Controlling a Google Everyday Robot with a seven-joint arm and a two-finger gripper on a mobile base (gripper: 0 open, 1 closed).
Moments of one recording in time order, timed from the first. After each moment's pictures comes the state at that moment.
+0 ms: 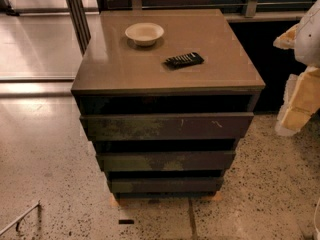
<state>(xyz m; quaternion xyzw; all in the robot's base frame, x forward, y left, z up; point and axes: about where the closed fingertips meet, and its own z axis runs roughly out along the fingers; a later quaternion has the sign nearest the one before) 0.438 -0.216 0.977 -0.60 0.78 -0.04 0.16</state>
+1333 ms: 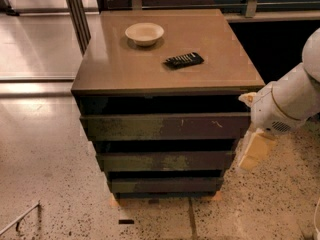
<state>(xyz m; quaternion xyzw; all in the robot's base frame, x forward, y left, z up) 0.457 -0.196 0.825 -0.61 0.77 0.03 0.19</state>
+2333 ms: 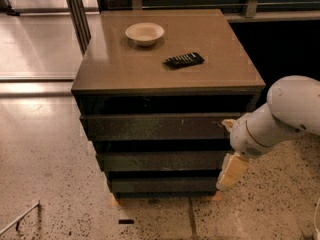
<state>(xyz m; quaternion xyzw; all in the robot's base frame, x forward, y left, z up) 0.464 -0.174 0.725 -0.60 0.77 0.07 0.19</state>
